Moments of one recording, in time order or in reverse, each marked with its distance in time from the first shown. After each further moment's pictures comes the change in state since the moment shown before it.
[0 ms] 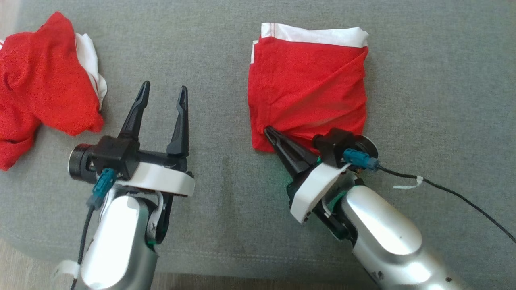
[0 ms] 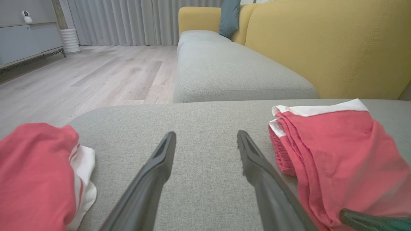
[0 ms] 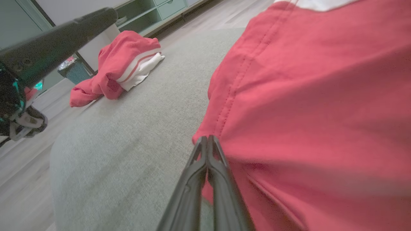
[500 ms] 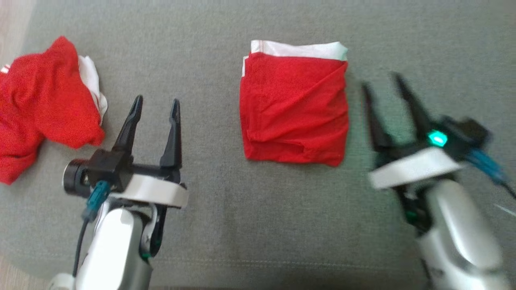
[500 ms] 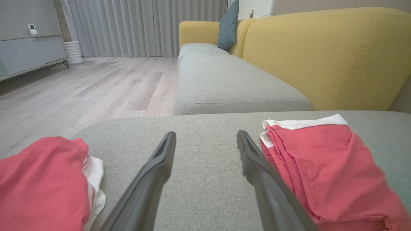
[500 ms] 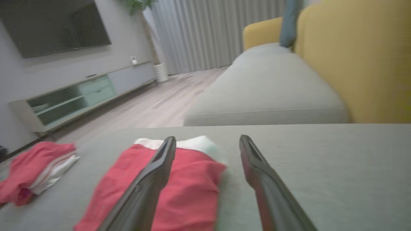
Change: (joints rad) left arm 0.049 0.004 0.024 -0.014 0.000 0.001 0.000; right arm 0.138 -0.031 -0.413 -0.225 -0.074 0.000 -0.120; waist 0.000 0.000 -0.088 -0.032
